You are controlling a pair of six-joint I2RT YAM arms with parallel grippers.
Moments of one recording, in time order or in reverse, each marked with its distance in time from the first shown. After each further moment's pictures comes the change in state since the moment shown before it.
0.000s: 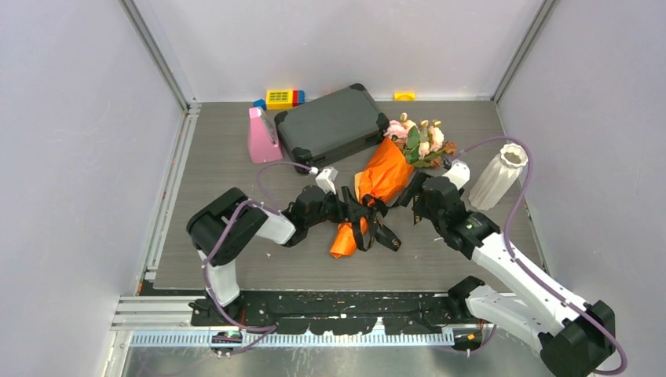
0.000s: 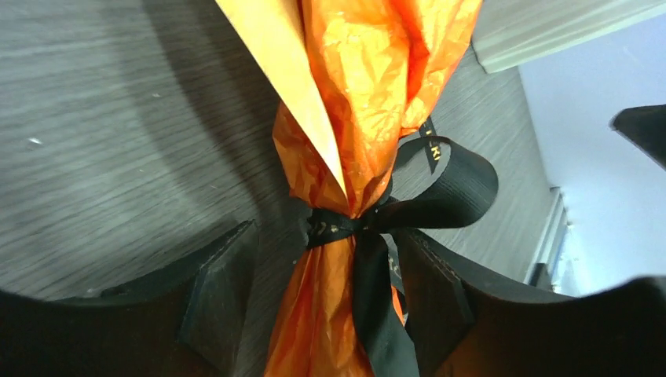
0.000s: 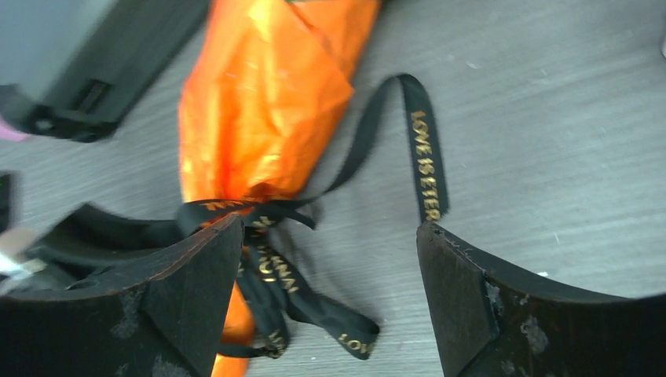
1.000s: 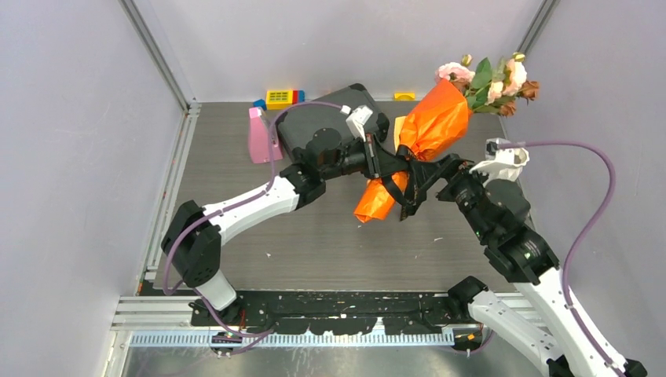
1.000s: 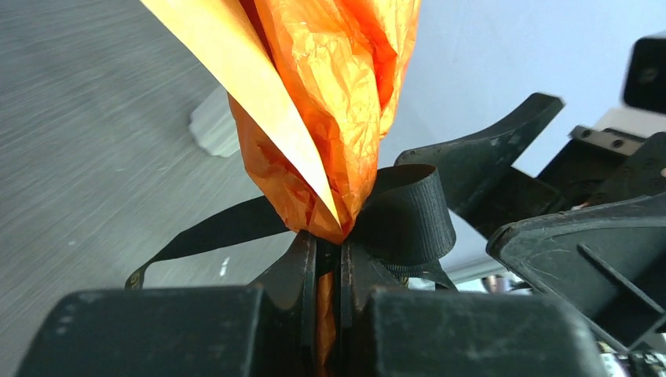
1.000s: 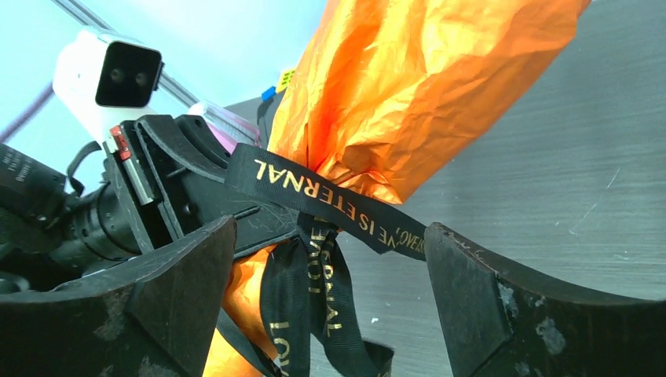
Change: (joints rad) left arm -0.063 -0.253 0.624 -0.609 0.222 0.017; right arm 0.000 -0.205 0.265 -0.010 -0.153 -0.165
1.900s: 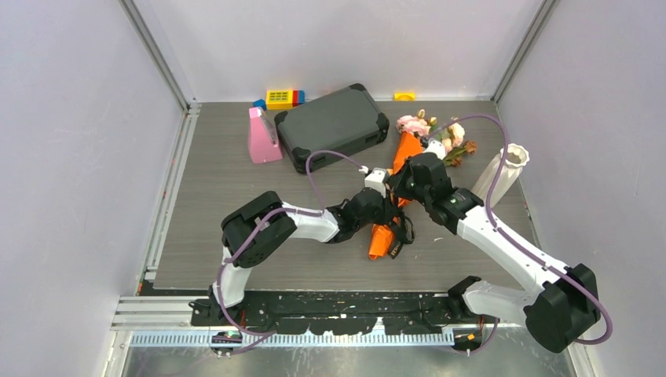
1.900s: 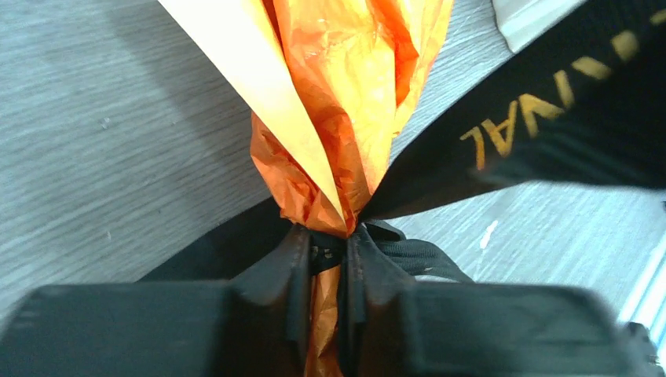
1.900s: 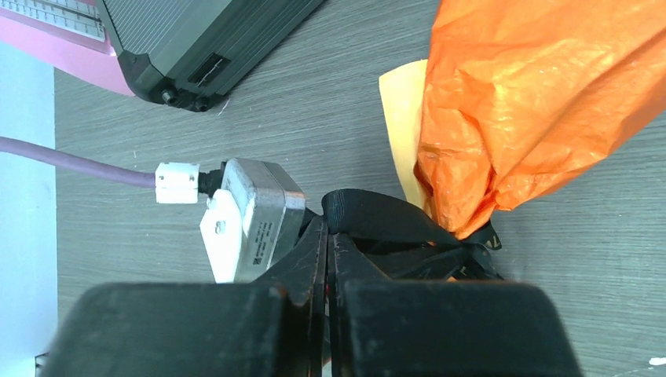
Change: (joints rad) left arm -0.207 0.386 -0.174 0.164 -0.591 0.153; right arm 0.000 0.470 -0.106 0.133 -0.071 0.172
